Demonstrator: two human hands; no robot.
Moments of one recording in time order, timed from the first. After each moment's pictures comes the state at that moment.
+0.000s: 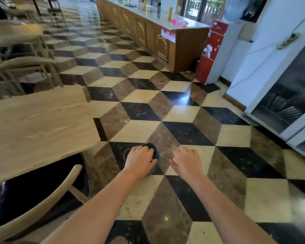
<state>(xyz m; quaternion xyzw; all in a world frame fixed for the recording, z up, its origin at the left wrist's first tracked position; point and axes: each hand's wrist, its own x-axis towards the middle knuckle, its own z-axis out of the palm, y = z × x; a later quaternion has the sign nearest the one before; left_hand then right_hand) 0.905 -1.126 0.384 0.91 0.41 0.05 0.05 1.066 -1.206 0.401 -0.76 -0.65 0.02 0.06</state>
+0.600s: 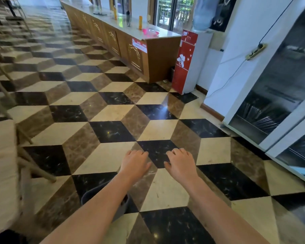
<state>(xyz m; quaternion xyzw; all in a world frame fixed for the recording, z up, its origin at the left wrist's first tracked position) 1.175 -0.959 0.394 0.92 0.39 0.02 0.08 1.328 -1.050 0.402 -0.79 -0.61 0.00 0.05</state>
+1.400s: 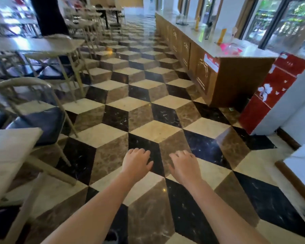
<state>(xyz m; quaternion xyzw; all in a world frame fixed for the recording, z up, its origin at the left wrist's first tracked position) 1.313 -0.611 0.387 0.79 0.61 0.06 0.01 1.496 -0.630 0.403 -0.62 -0.78 0.01 0.07</state>
